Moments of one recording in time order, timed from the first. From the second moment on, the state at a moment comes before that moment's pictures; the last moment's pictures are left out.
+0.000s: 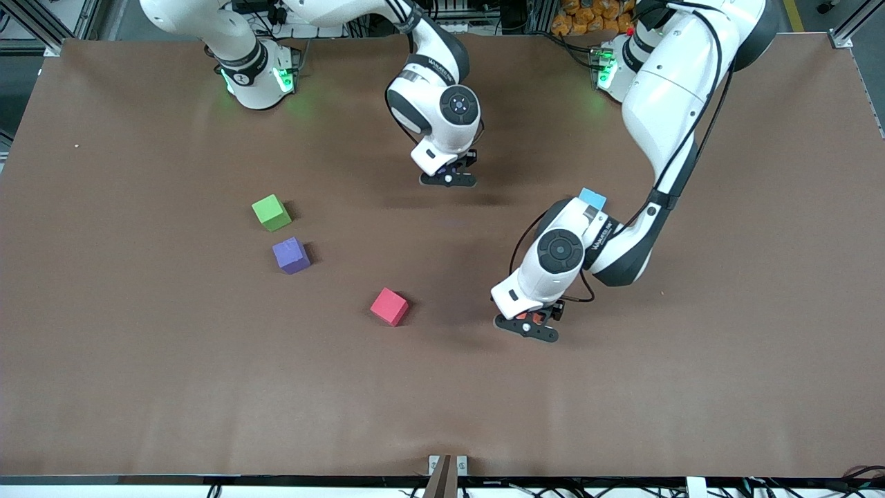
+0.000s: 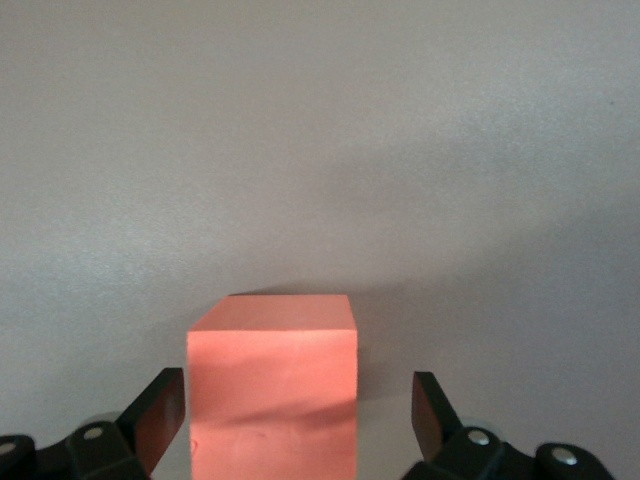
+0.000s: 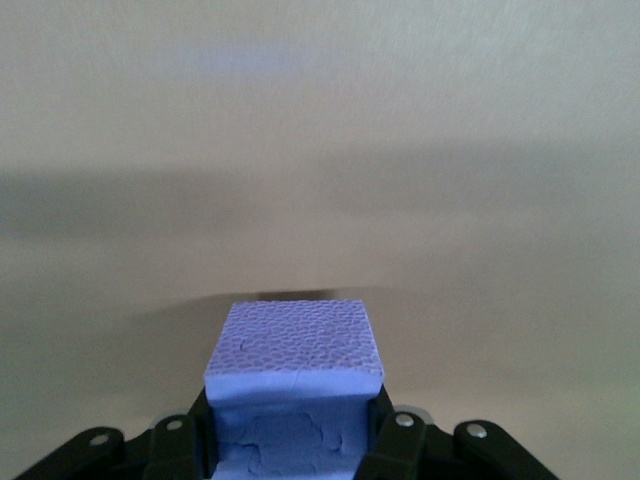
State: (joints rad) left arm -0.30 0.83 -0.28 -1.41 0.27 2.29 -0.36; right arm 0.91 0.56 0.12 -1.80 0.10 2.15 0.99
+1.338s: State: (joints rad) left arm -0.30 0.85 -0.27 -1.42 0.27 2.27 -0.36; right arm 0.99 0.56 0.12 -1.85 0.10 2.17 1.00
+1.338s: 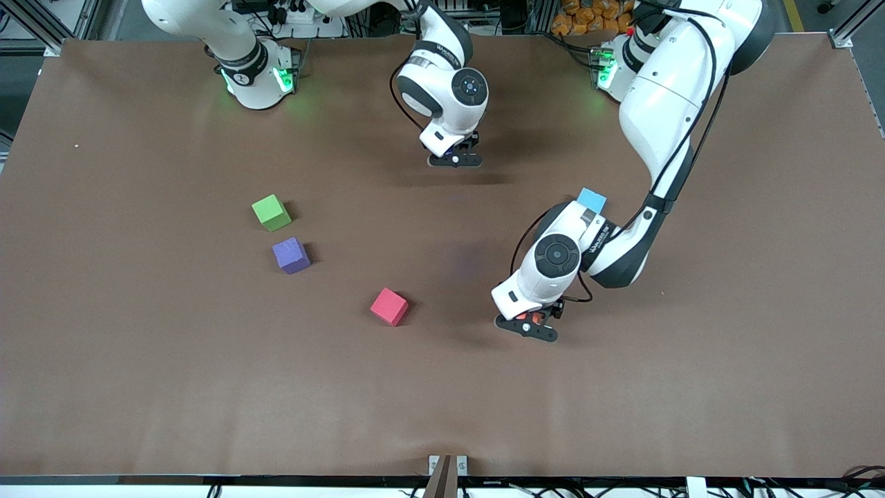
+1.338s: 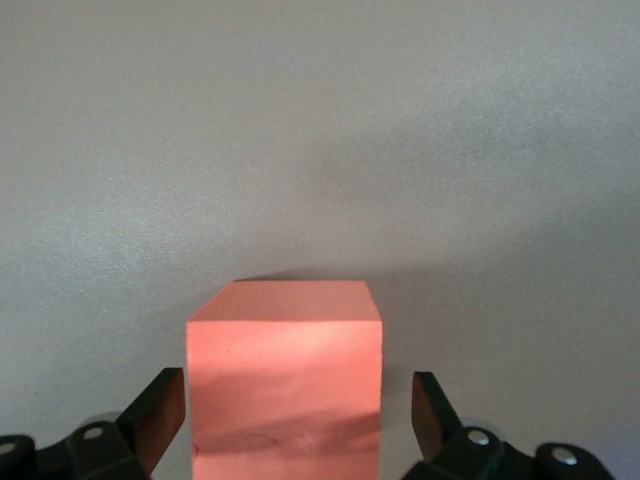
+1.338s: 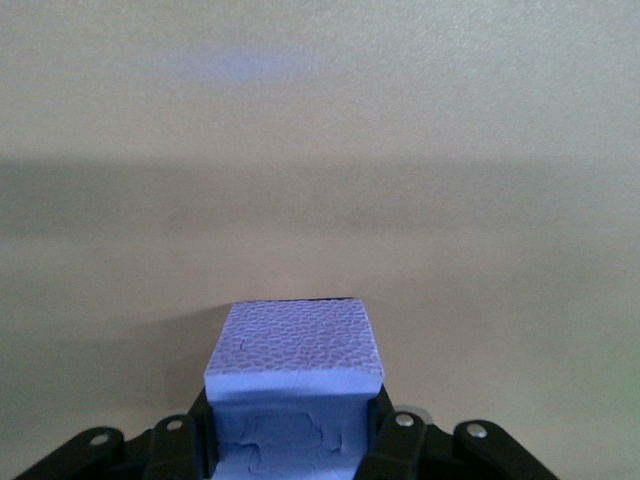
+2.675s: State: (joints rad) left arm -0.32 0.80 -0.37 -1.40 0.27 2.09 -0.75; right arm 1.01 0.56 0.12 -1.86 0.10 2.18 1.00
